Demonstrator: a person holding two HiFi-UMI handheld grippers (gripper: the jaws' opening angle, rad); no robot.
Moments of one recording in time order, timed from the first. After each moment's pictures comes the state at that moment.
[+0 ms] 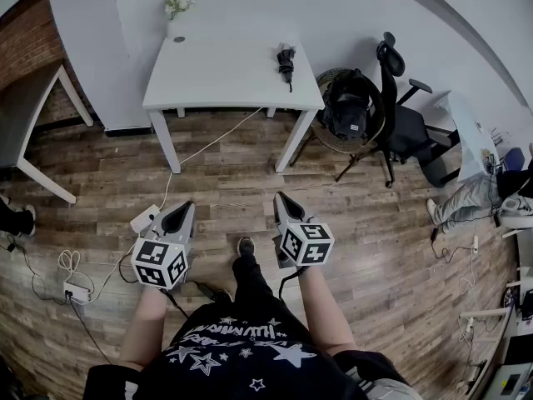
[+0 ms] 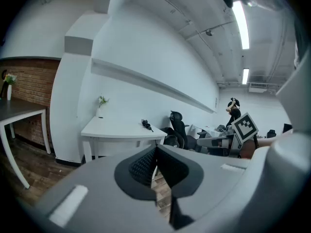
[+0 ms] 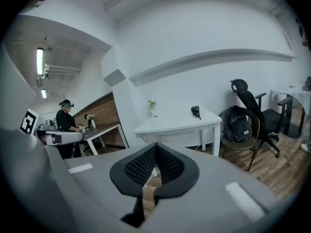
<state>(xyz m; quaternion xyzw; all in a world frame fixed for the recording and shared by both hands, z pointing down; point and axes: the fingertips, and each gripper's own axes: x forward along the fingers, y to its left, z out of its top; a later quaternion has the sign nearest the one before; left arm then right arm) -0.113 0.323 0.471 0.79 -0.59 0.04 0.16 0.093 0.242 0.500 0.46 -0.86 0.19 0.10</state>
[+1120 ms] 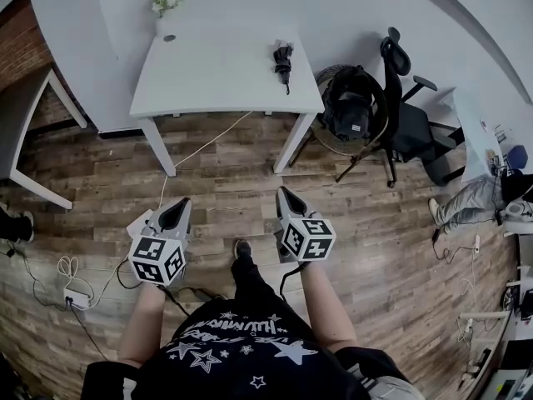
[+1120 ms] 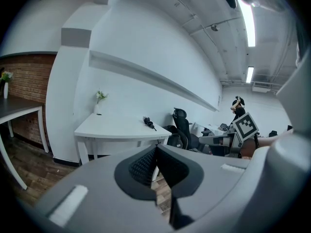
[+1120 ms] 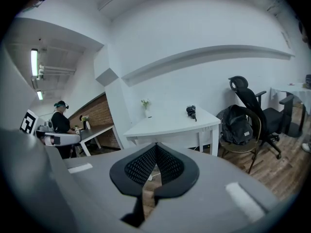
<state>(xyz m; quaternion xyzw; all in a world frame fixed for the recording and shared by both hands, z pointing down) -0.112 0.243 0.487 0.78 -0.60 0.06 0.18 0.107 0.159 0.514 0.46 -0.86 0.20 0.09</state>
